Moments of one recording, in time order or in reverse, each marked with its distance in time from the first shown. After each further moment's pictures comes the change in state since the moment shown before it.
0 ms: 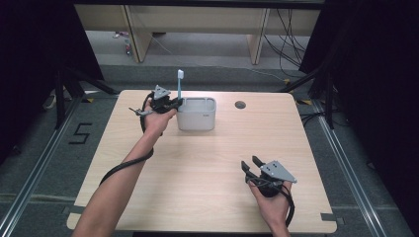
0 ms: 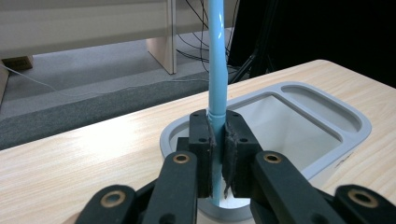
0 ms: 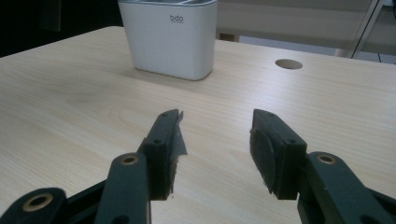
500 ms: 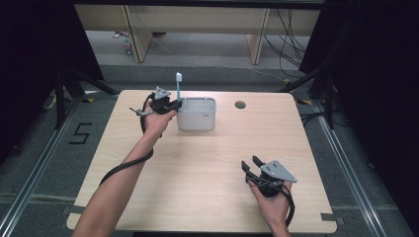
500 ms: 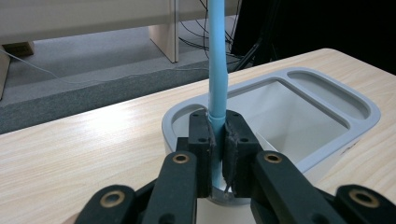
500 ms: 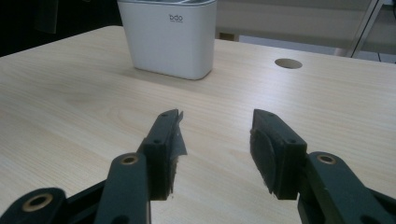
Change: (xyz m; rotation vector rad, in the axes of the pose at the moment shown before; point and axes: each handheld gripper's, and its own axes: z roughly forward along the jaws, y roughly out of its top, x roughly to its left) left arm 0.000 -0.003 0.000 0.047 0.010 -0.013; right arm 0.001 0.000 0.000 0.004 -0.003 0.012
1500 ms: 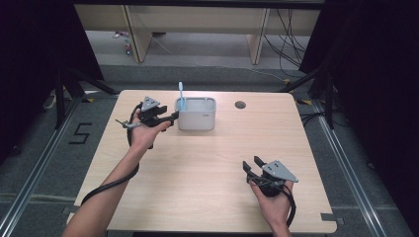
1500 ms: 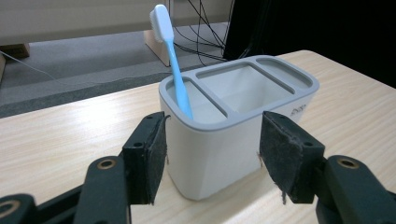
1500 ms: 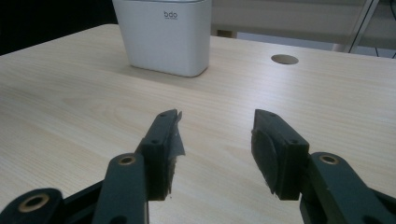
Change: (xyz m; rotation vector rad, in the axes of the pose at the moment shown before) left arm -0.006 -0.019 -0.058 -0.035 -0.028 -0.012; right arm -0.002 0.000 -0.001 0.017 0.008 0.040
